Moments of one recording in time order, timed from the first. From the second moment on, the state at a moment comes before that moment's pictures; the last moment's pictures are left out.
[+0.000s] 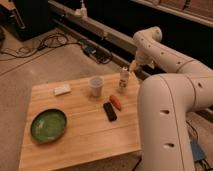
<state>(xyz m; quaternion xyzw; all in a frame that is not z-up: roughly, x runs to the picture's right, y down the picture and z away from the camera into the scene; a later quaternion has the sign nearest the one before) 0.244 -0.115 0.883 -0.12 0.19 0.63 0.75</state>
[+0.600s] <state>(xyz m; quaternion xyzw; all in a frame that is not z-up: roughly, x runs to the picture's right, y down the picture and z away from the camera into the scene) 0.255 -0.137 0.893 -0.13 0.19 0.64 0.74</state>
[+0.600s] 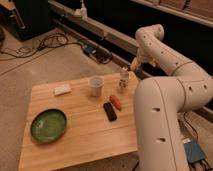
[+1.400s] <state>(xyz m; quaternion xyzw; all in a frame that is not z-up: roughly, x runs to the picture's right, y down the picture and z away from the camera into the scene) 0.112 -0.099 0.861 -0.20 0.15 0.60 0.76</state>
